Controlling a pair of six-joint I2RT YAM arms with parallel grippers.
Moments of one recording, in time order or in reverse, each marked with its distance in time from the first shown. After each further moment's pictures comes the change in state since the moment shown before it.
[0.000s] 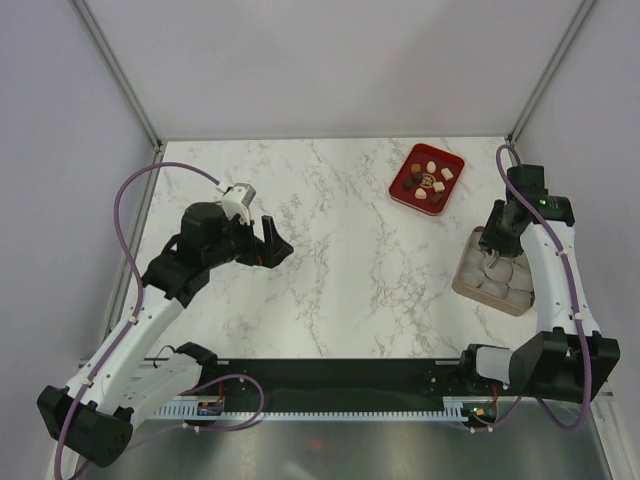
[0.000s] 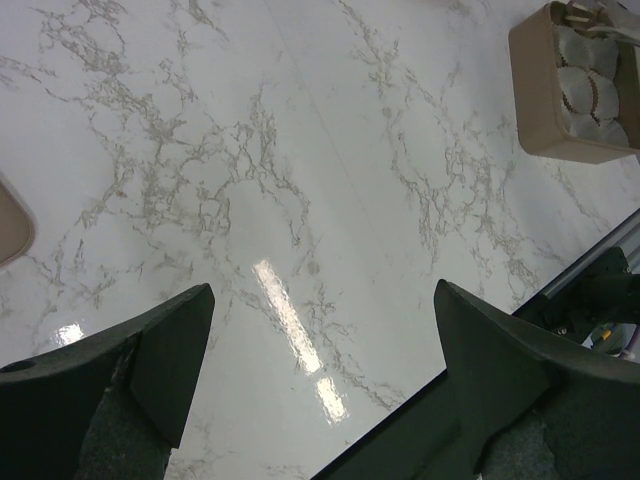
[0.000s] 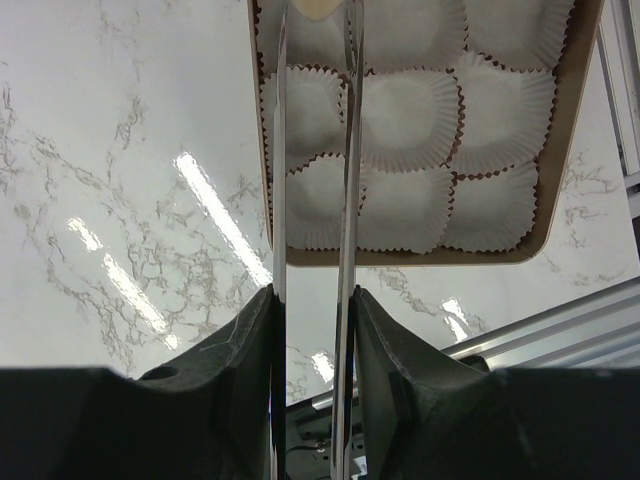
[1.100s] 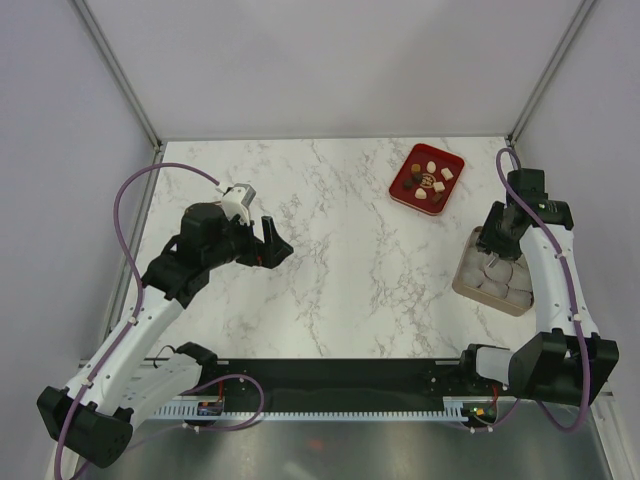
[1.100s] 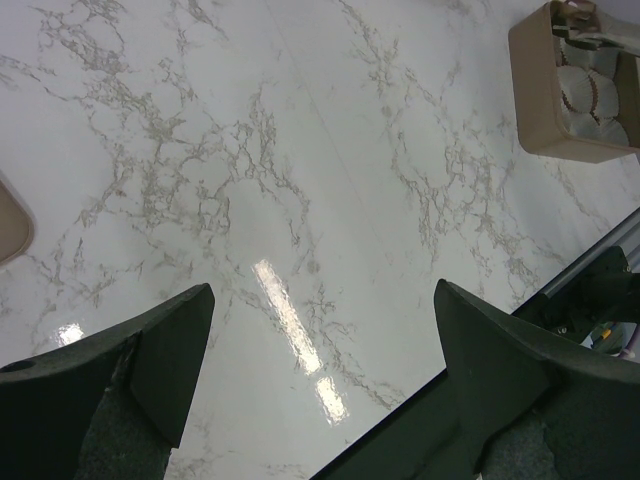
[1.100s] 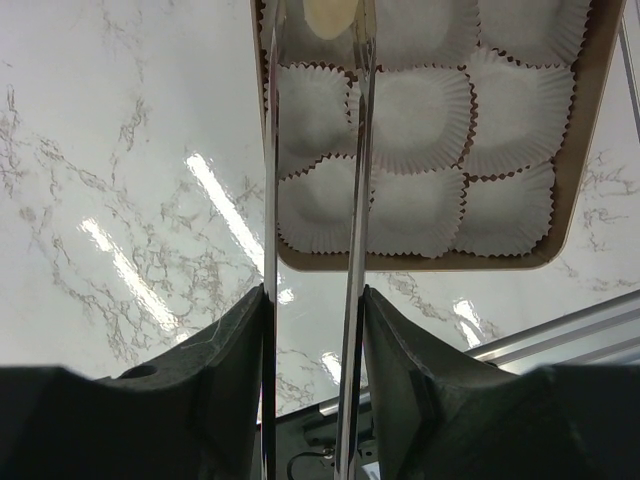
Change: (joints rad) left arm 0.000 -0.004 -0.004 0.000 0.000 0.000; right arm -0.013 -0.016 -0.051 0.041 -0.027 0.008
